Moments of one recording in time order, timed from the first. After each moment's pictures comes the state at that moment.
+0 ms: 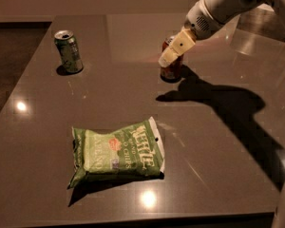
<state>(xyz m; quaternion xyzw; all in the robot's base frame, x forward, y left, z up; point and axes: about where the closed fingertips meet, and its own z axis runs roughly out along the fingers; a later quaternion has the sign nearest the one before) 0.655 -0.109 0.930 -0.48 0.81 0.16 0.28</state>
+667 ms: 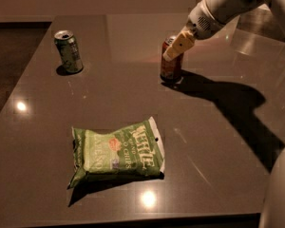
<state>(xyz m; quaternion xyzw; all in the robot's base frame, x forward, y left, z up) 0.669 -0.117 0.924 -0.48 0.82 0.16 0.28</state>
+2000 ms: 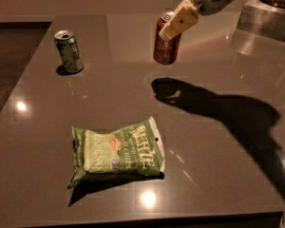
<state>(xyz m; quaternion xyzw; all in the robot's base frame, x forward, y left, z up) 0.622 -0.094 1.006 -0.51 0.78 0.19 0.31</state>
